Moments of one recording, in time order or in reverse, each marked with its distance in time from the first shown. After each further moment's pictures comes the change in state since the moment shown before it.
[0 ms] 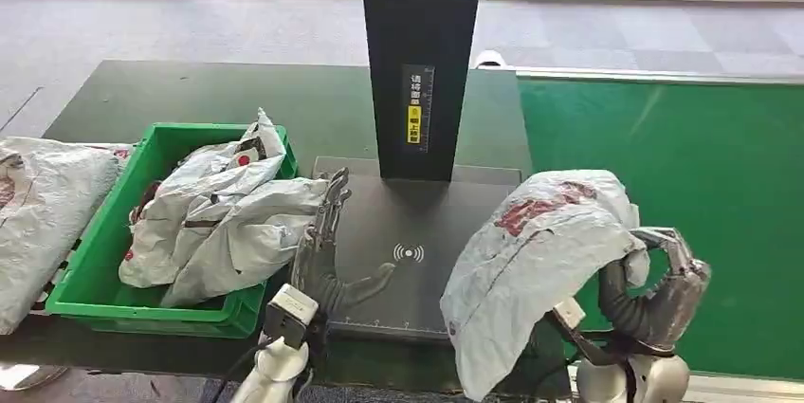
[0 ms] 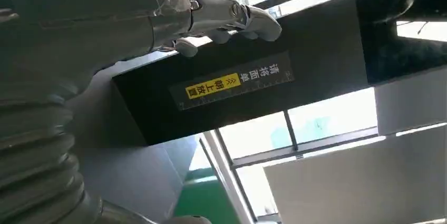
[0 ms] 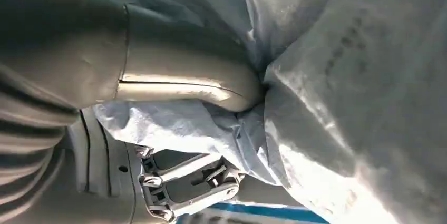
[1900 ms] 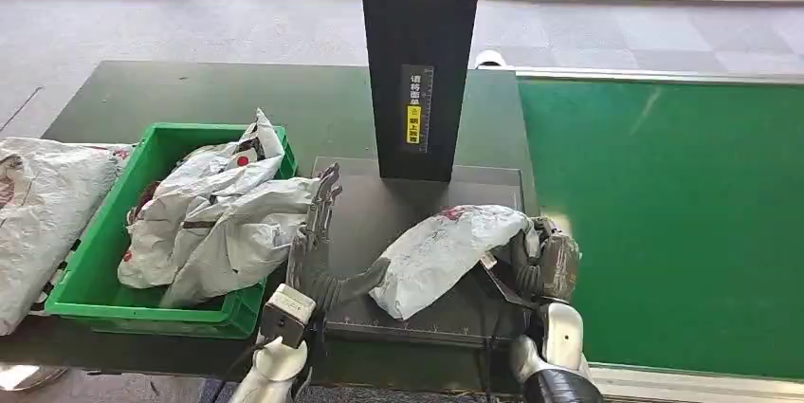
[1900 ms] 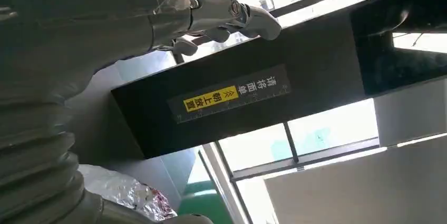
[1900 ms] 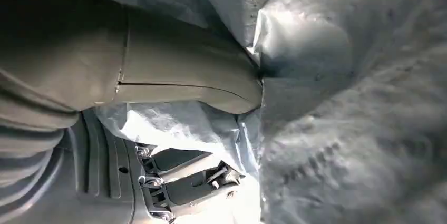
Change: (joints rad) left arm 0.003 0.002 0.000 -0.017 -0.009 0.045 0.000; right arm -0.282 -0.100 0.170 0.790 0.306 0.012 0.615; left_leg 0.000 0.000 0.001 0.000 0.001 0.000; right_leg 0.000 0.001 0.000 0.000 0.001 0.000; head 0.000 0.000
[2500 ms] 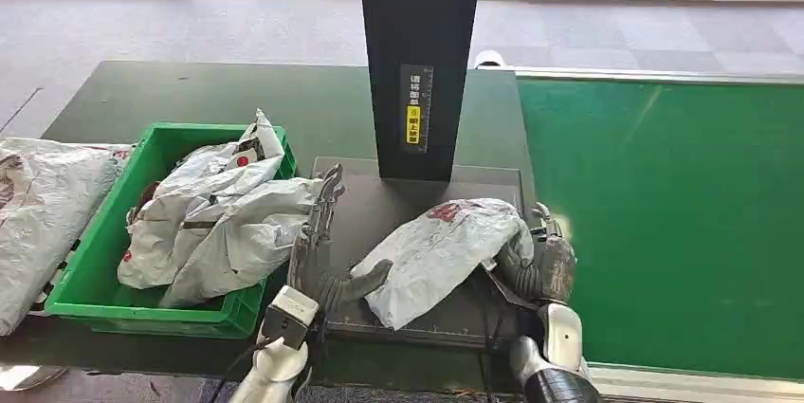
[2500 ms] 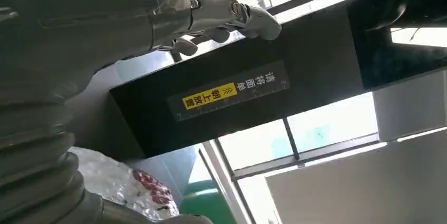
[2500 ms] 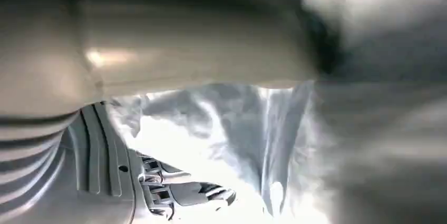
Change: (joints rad) left arm 0.001 0.000 0.000 -0.003 -0.021 -0.022 0.000; right arm -0.010 -0.007 -0.001 0.048 -0.082 0.037 -0.071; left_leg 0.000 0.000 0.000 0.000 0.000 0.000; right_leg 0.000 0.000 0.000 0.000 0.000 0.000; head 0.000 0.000
